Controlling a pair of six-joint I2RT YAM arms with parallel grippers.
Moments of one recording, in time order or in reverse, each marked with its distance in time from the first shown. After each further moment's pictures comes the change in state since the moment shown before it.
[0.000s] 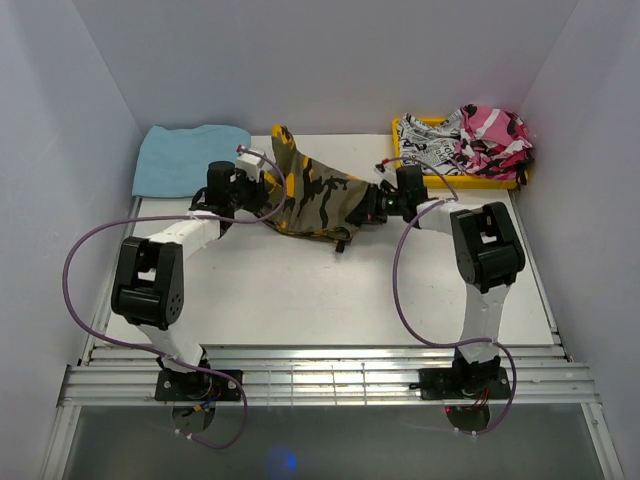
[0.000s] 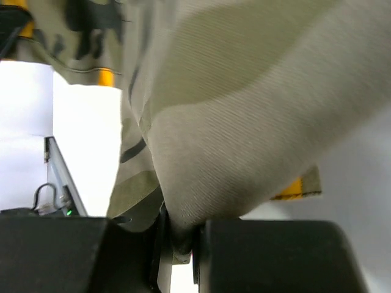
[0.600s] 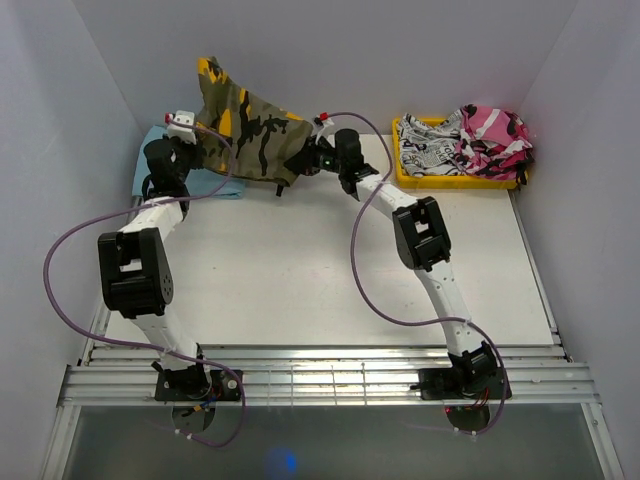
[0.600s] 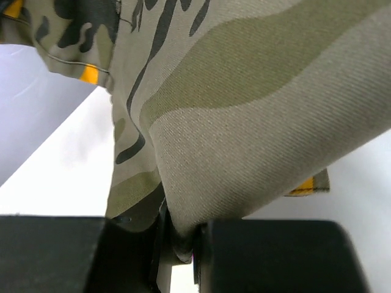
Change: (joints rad) left arm 0.310 0.080 0.164 0.369 -0.038 0.084; right arm 0.208 0.576 0.989 0.173 0.128 -0.078
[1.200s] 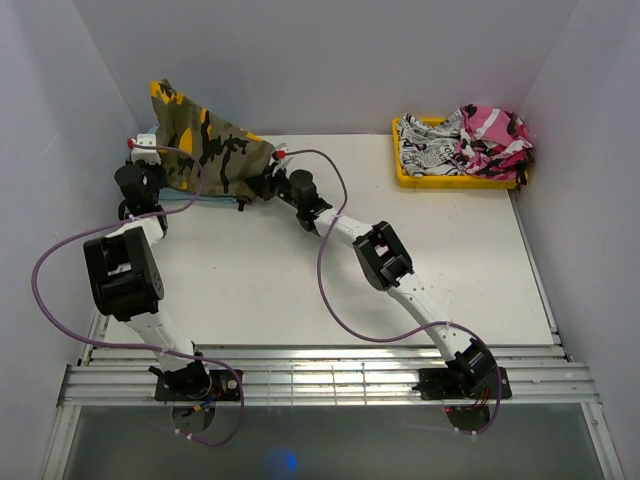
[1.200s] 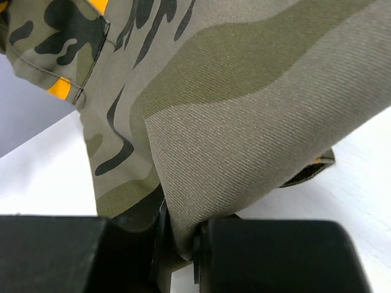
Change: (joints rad) left arm 0.202 0.009 -0.165 0.202 -0.070 0.018; right arm 0.230 0.336 0.278 0.305 0.372 -0.111
